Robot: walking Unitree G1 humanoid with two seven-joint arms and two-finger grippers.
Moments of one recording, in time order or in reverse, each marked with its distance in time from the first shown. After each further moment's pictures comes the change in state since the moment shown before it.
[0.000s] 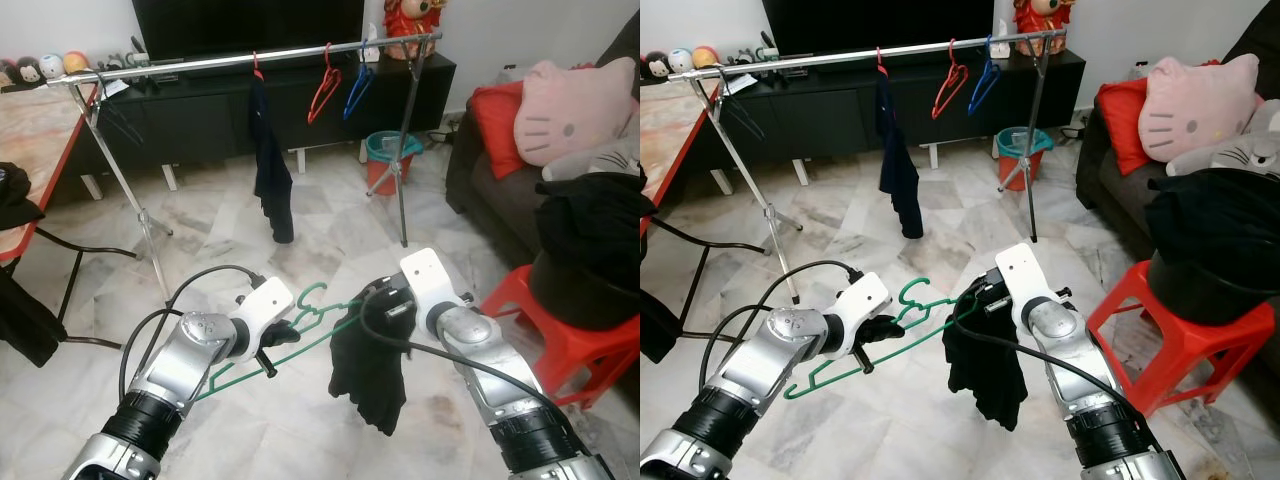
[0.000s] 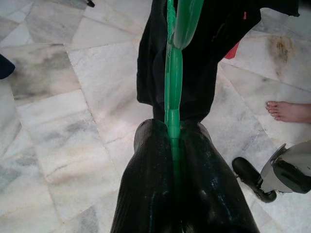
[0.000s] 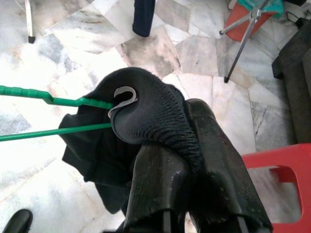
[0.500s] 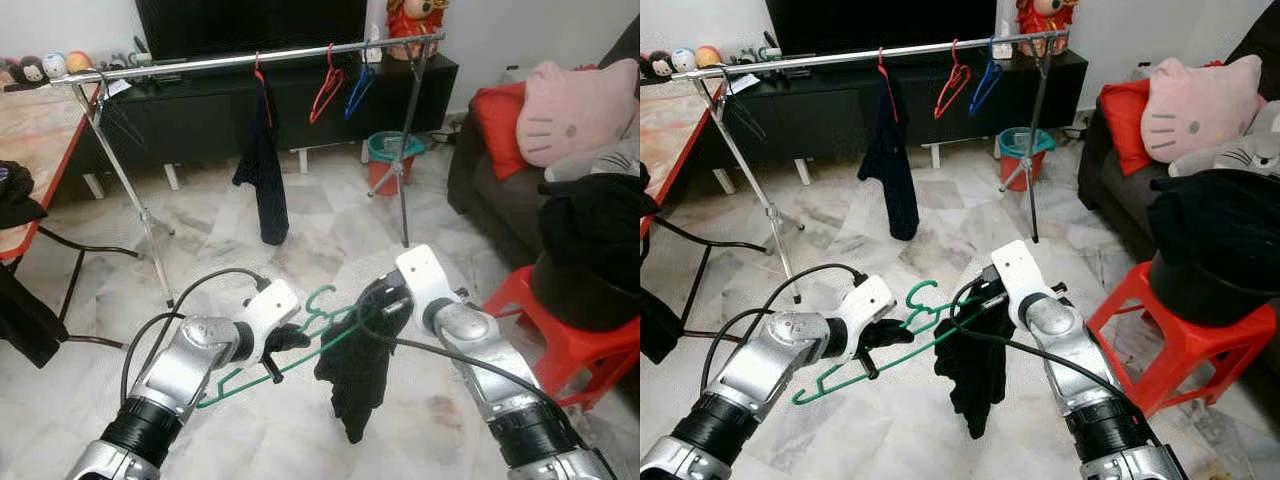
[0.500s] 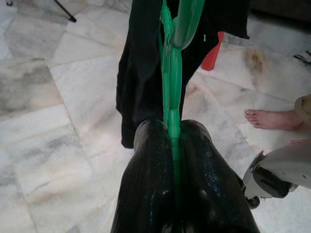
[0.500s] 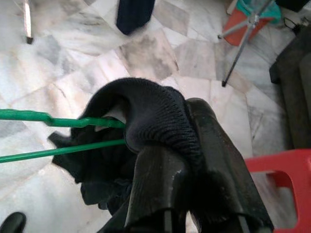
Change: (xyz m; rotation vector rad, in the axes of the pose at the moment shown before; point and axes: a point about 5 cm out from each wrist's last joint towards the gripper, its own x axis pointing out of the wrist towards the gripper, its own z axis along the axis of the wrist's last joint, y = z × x) left arm -0.003 -0.010 0.006 -0.007 -0.060 -0.080; right arm 0.006 -0.005 0.001 -0.021 -0.009 -0.007
